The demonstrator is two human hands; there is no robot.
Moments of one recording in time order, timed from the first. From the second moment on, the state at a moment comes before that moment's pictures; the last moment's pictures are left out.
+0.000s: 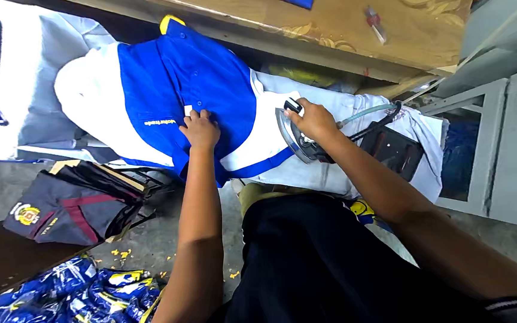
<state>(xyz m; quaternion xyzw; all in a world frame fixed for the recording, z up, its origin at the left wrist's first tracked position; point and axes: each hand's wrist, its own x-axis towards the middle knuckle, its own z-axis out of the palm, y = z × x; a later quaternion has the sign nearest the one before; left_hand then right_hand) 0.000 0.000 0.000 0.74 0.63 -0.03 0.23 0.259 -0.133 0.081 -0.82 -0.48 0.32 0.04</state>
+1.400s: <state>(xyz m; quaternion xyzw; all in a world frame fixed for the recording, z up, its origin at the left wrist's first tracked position) -0.041 -0.057 -0.001 0.86 0.44 -0.09 0.26 0.155 -0.177 0.083 -0.86 -0.39 0.33 0.02</state>
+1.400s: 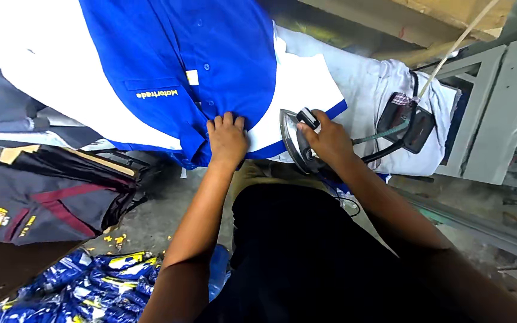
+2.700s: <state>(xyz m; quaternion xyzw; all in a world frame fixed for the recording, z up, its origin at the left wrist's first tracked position) -0.038 0.029 -0.003 0.85 0.45 -0.10 0.26 0.179 -0.214 0.079 -0.85 -0.44 0.30 -0.01</state>
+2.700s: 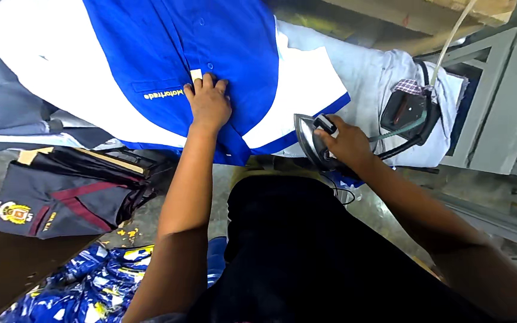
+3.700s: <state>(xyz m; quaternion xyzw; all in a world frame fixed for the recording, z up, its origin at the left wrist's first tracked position) -0.025 0.056 -0.029 0.86 0.47 -0.10 0.18 0.169 -0.182 0.084 -0.88 -0.34 0.32 0.02</state>
